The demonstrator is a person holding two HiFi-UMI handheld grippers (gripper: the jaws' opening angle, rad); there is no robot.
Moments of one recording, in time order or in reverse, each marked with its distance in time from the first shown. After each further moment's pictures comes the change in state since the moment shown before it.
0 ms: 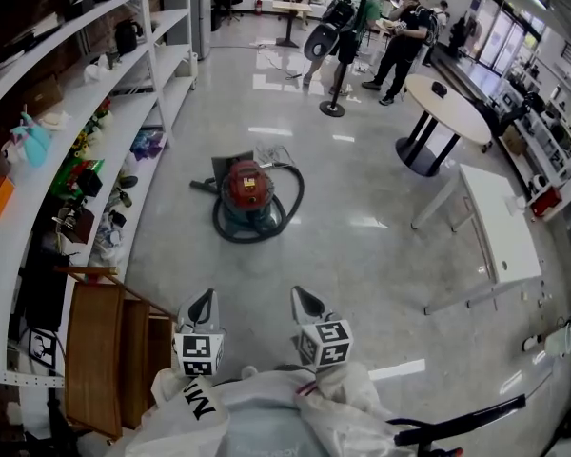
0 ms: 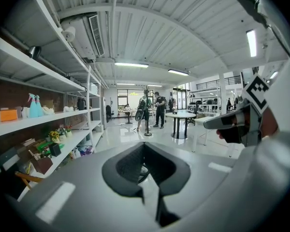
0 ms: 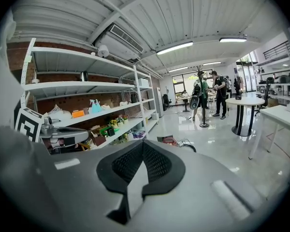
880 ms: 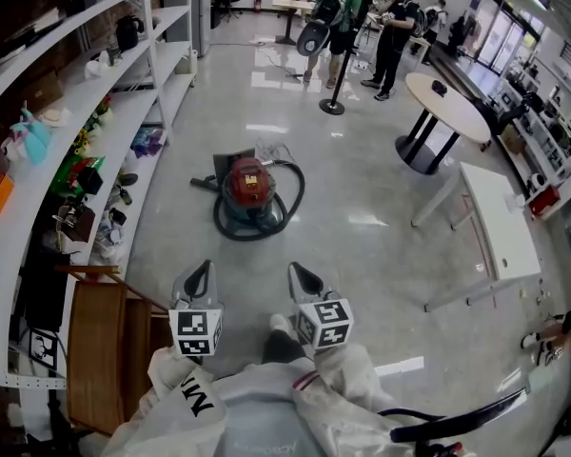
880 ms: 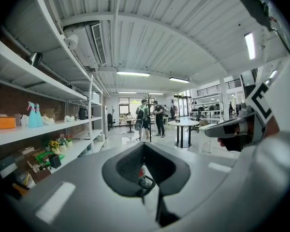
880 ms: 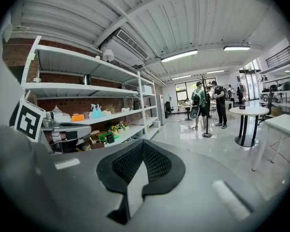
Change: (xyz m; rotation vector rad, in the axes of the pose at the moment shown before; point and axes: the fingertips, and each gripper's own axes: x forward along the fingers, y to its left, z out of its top) left arm 0.020 0.034 0.060 0.001 -0.102 0.024; right arm 0.029 0.016 0.052 -0.060 -0.083 0.013
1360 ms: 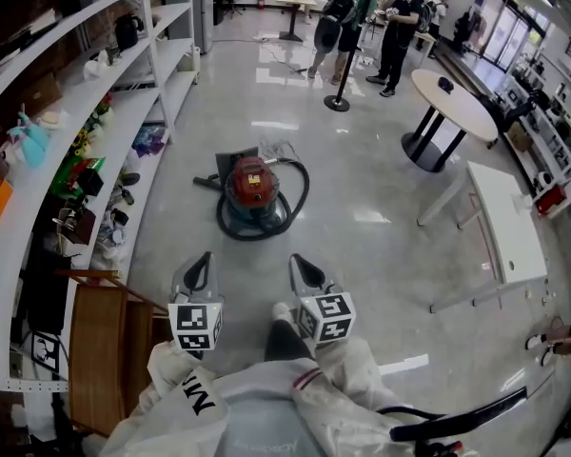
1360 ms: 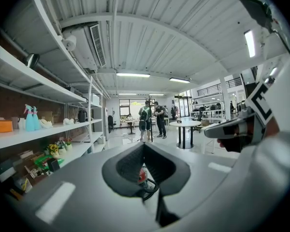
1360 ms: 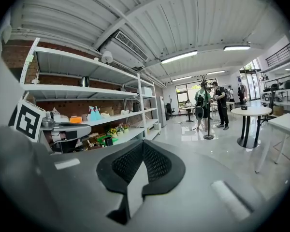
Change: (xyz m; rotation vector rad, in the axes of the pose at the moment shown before) left arm 0.029 0.008 0.013 0.019 -0.019 0.010; right arm 0.026 -0.015 0.014 0.004 -0.028 0.011
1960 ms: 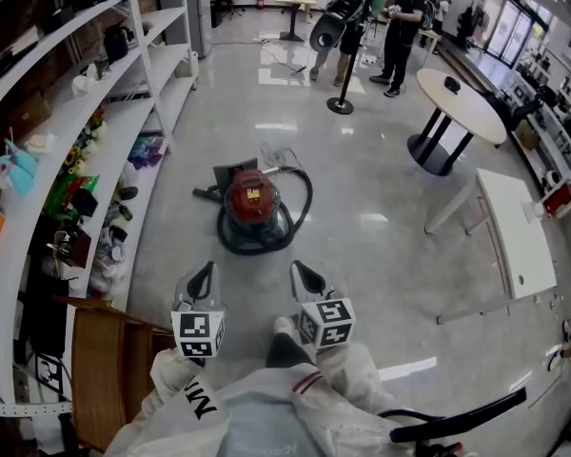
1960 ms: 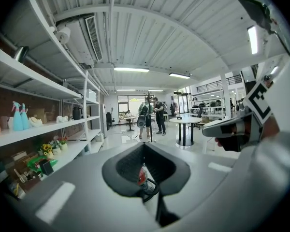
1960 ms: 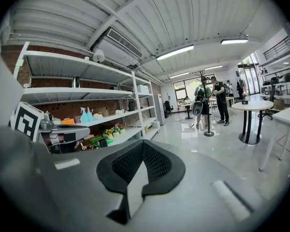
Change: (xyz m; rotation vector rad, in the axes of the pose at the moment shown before) left arm 0.075 0.001 -0.005 0.007 0.052 -0.012; right arm 0.058 -0.054 0.003 0.051 0.020 -0.003
